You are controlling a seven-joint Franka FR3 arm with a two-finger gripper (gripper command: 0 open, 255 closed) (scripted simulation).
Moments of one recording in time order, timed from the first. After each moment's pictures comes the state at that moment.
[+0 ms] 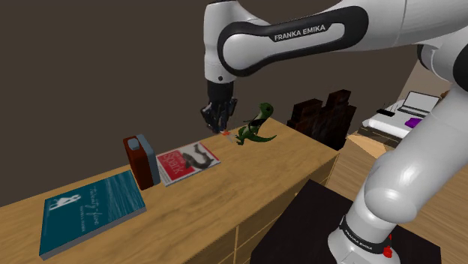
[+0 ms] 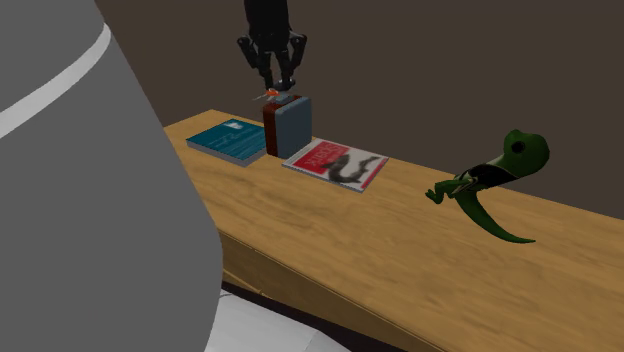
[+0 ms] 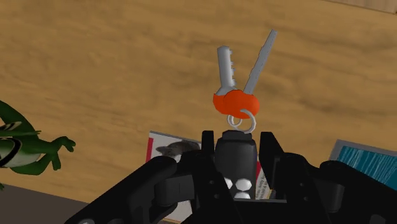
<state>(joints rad) -0.01 -0.21 0.39 -2.02 0.00 1.87 0.36</state>
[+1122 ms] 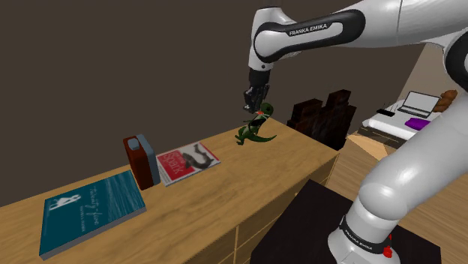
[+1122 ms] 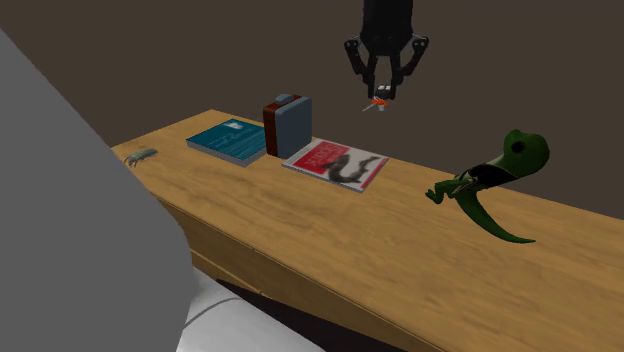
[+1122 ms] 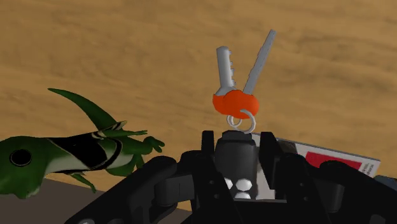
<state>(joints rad) -0.16 -0.29 0.12 -2.11 -0.02 1.89 -0.04</state>
